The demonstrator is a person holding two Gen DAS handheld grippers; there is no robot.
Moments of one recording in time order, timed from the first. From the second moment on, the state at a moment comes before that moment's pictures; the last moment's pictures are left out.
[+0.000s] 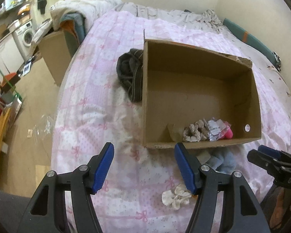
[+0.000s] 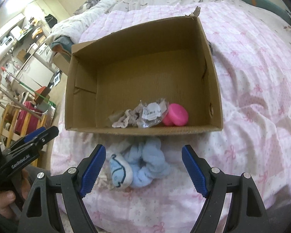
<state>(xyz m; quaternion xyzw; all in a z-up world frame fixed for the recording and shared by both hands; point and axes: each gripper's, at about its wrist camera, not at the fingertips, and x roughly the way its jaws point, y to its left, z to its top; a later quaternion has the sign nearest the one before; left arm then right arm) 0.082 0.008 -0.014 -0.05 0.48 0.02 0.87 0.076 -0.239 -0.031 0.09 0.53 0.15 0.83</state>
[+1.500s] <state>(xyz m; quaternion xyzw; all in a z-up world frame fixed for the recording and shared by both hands) 0.074 -0.048 -0.105 -0.04 0.65 -0.13 0.75 0.091 -0.250 -0.068 0.13 0.59 0.12 0.79</state>
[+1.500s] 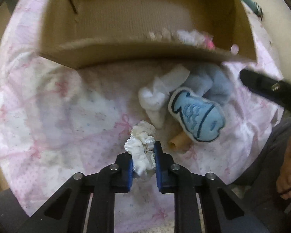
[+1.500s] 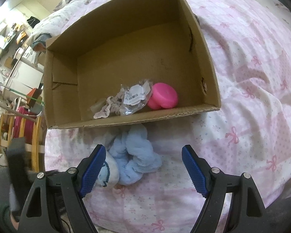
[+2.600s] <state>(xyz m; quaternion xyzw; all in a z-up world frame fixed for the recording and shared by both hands) 0.059 0.003 -0.050 -0.09 0.57 -0.05 0.81 0.097 -0.178 -0.116 -0.02 0.64 0.19 0.75</state>
